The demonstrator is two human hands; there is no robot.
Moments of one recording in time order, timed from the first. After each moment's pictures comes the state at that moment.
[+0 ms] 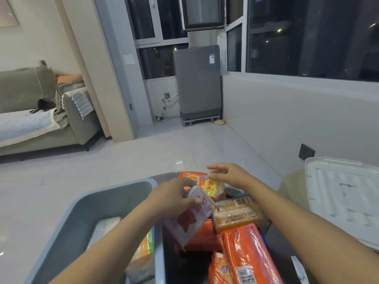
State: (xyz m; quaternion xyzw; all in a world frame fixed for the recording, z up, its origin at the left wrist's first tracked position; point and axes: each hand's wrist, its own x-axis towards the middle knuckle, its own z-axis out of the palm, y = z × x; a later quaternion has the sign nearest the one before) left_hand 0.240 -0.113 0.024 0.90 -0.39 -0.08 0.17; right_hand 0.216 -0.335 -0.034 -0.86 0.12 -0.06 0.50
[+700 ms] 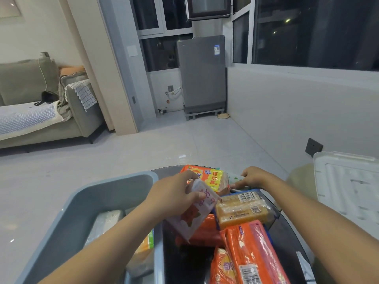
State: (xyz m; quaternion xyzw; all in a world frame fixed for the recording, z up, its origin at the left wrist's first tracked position) left_hand 0.242 -0.115 0.011 0.91 -0.39 0.01 0.15; right_hand 0.215 -0.381 -0.061 -0.88 0.30 0.08 0.36
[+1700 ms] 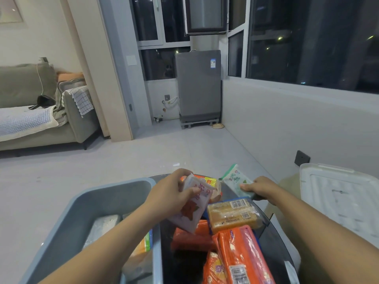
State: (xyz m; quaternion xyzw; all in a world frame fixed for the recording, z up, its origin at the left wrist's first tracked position) left_hand 0.232 -0.111 0.020 0.88 -0.36 -0.01 0.32; right_hand 0.176 -0.395 -0.057 -0.78 0.35 -0.04 0.52
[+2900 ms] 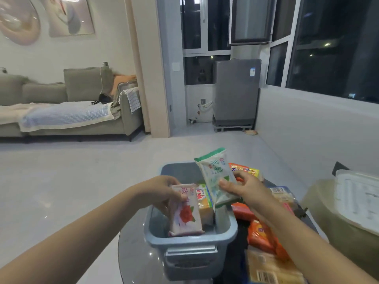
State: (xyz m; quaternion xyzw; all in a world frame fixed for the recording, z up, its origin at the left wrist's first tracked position) left_hand 0.200 0.086 0.065 0.86 -0.18 -0.30 0.38; right_hand 0.099 -0.132 0.034 -0.73 0.10 -0.11 0.67
